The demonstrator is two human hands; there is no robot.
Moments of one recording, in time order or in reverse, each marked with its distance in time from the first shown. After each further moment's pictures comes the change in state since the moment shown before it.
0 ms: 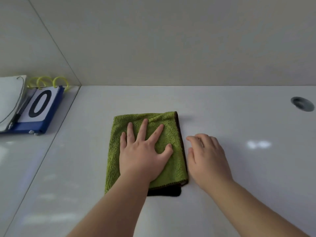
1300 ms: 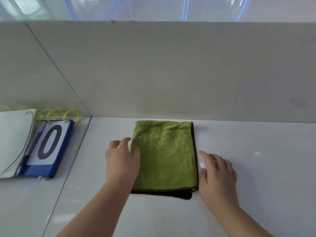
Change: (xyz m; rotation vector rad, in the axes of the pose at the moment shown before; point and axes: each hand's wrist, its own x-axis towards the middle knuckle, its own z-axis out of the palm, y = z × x) left_hand 0.107 -0.067 -0.062 -0.392 0.044 -0.422; right_hand 0.085 -0.017 0.019 0.083 0.056 0.174
